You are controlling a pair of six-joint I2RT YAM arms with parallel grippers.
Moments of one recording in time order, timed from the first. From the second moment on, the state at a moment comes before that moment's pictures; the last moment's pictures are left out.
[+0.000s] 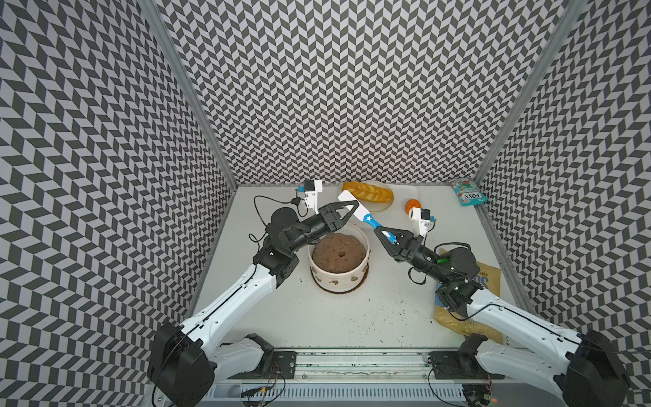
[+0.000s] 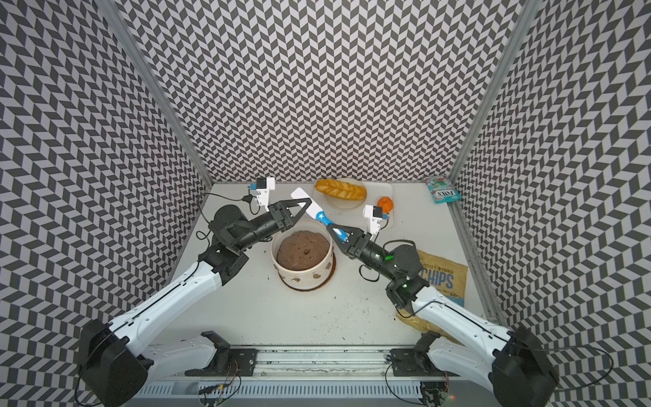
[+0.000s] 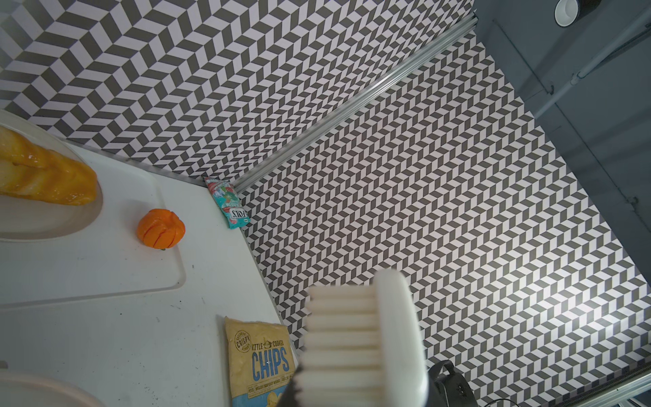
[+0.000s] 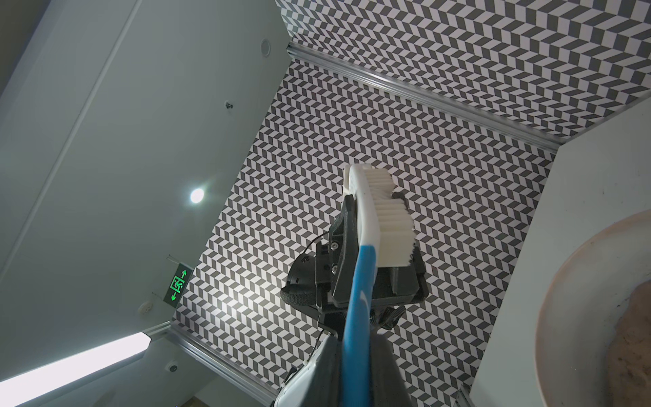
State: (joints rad) left arm -0.54 1.19 0.94 0.41 0.51 -1.09; right arm 0.68 1.06 0.59 0.83 -0.37 1.37
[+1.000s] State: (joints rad) left arm -0.55 1.19 0.93 0.43 0.51 -1.07; right arm 0.66 1.06 0.59 0.84 -0.37 1.38
